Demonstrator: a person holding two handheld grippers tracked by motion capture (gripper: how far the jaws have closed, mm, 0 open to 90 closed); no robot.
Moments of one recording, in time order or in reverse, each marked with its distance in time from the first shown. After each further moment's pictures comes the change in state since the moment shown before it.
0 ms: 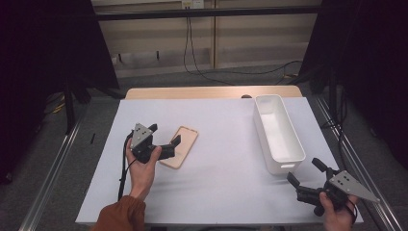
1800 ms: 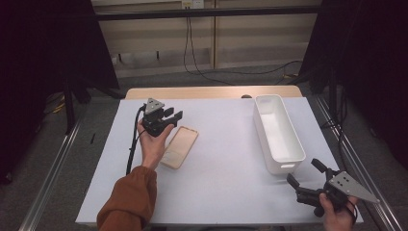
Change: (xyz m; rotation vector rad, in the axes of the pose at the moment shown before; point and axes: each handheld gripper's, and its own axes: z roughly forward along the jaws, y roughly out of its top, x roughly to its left) left arm 0.019 0.041 0.061 0.176 0.018 0.021; right arm 0.002 0.000 -0.002 0.004 0.008 -0.006
